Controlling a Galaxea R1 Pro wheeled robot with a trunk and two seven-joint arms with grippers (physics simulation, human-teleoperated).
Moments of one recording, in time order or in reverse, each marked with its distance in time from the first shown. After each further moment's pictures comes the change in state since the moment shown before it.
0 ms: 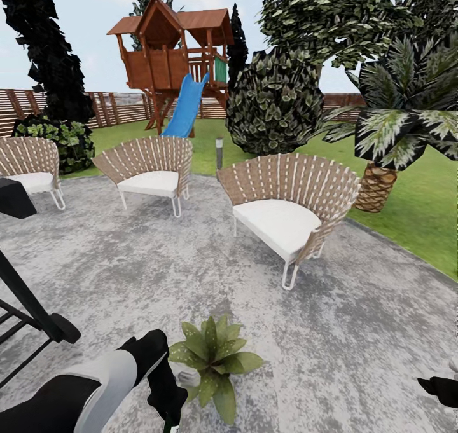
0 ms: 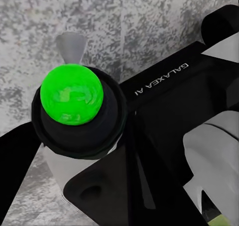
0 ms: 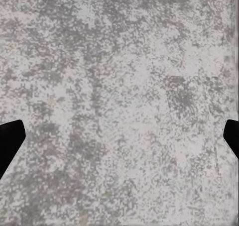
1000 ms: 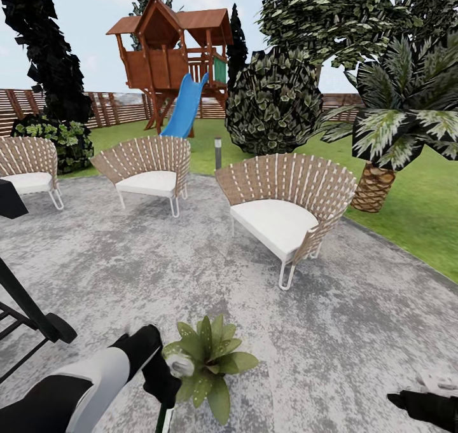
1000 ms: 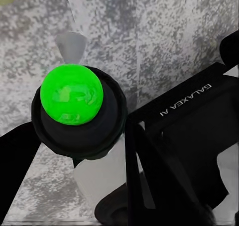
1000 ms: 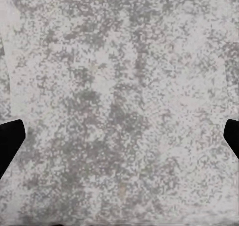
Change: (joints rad) left arm 0.000 0.040 -0.004 -0.041 -0.005 -0.100 0.022; right arm 0.000 0.025 0.030 0.190 -0.003 0.003 0.003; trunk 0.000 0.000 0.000
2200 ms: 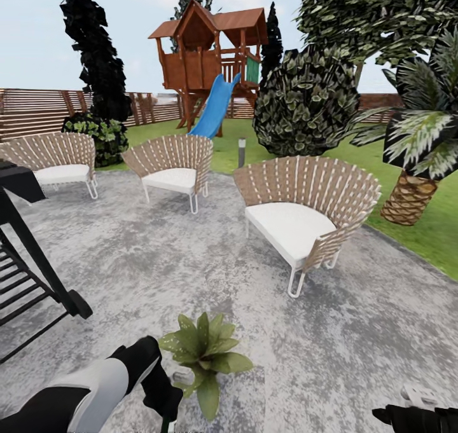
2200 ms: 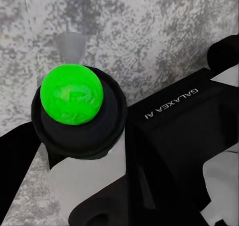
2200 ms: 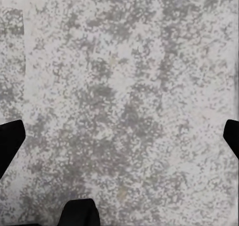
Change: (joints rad) left arm 0.040 -0.004 0.114 0.019 0.016 -0.002 0.070; right arm -0.001 0.000 -0.003 0.154 0.001 0.000 -0.005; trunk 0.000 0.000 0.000
